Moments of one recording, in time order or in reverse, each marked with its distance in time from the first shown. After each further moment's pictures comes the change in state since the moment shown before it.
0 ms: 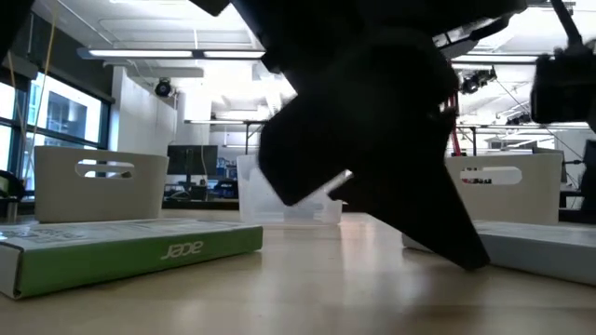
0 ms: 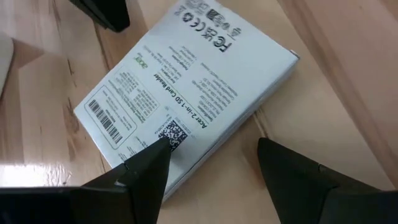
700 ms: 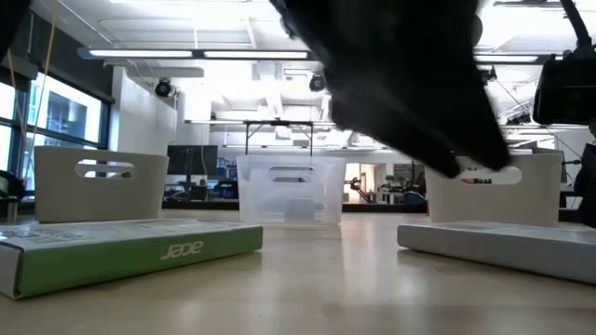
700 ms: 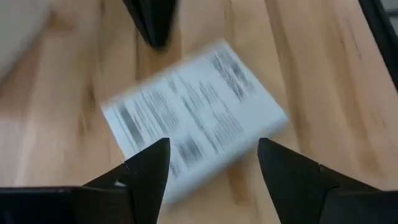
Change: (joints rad) left arm 0.026 -0.083 0.001 0.003 0.053 -0.349; right arm 0.013 0.000 -0.029 0.005 0.040 -0.062
